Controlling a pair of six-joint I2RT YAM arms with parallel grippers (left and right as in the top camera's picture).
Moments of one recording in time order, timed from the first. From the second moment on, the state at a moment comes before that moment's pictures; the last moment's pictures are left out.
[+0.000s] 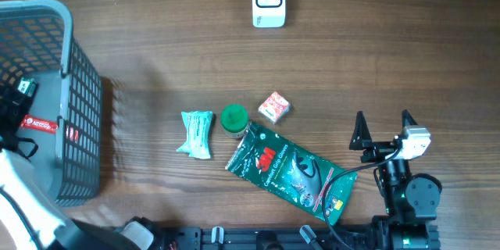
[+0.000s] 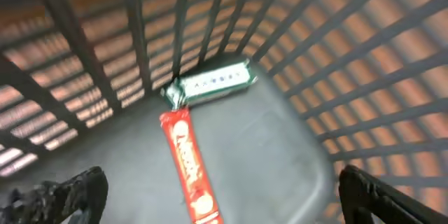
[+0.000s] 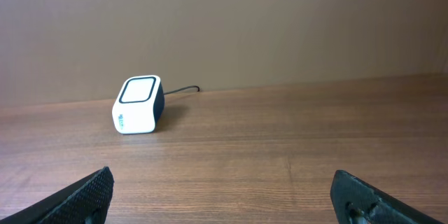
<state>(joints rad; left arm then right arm) 0.89 1.35 1.05 -0.46 0.14 -0.26 -0.01 0.02 0.01 0.00 -0.06 0.10</state>
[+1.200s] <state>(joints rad) 0.71 1.36 1.37 -0.85 -0.16 -0.43 -0.01 0.02 0.01 0.00 -0.06 0.10</state>
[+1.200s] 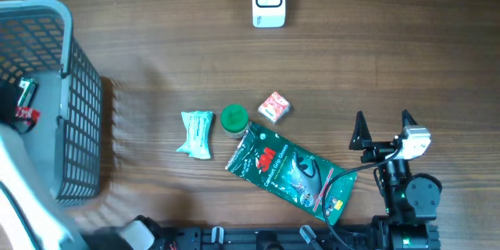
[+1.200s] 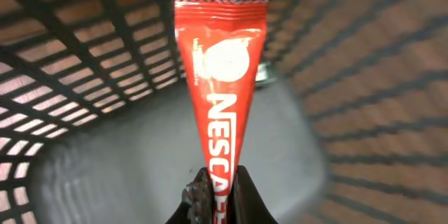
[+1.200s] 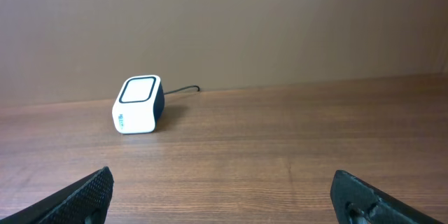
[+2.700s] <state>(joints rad) -0.19 1.40 1.18 -0.50 0.02 -0.61 -0.01 0.02 0.01 0.00 -0.06 0.10</state>
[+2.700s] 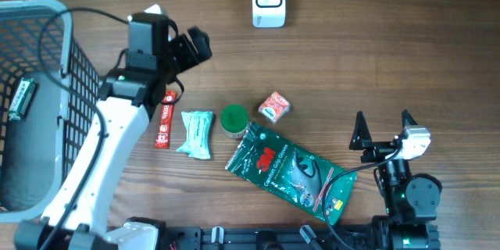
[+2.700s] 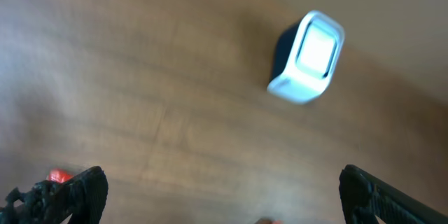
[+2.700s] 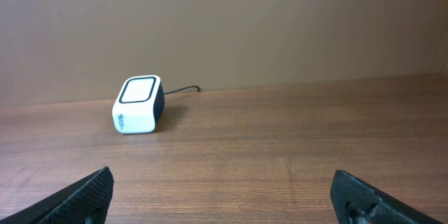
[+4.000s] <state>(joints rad) 0.66 1.44 1.22 -0.57 -0.17 0.09 -0.01 0.02 0.01 0.00 -0.06 0.10</state>
